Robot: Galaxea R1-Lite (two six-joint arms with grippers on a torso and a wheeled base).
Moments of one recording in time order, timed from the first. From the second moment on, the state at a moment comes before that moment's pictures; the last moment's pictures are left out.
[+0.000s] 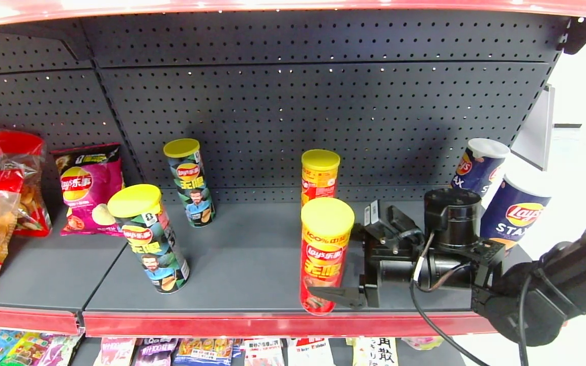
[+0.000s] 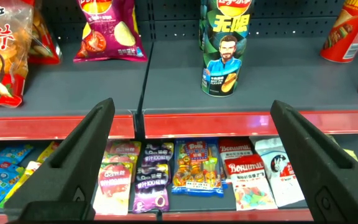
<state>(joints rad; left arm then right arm) 0.01 0.00 0.00 0.00 -0.02 0.02 0.56 1.94 -0.64 -0.98 0.70 -0.34</state>
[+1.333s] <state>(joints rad) 0.01 0.00 0.00 0.00 -0.02 0.02 0.43 1.68 -0.37 -0.79 0.56 -0.31</state>
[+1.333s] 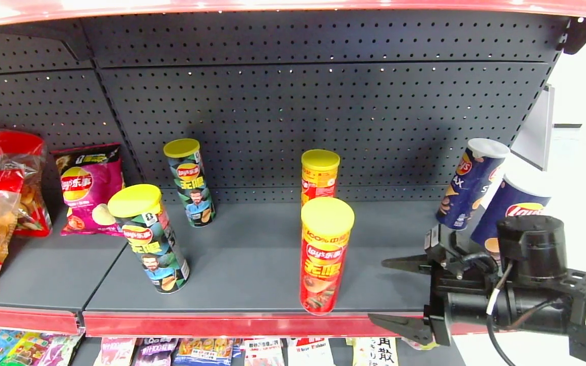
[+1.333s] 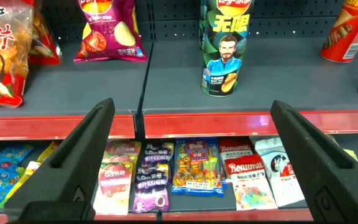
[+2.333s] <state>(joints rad) 0.01 0.00 0.00 0.00 -0.02 0.02 0.06 0.41 -0.17 -0.03 0.13 -0.19</state>
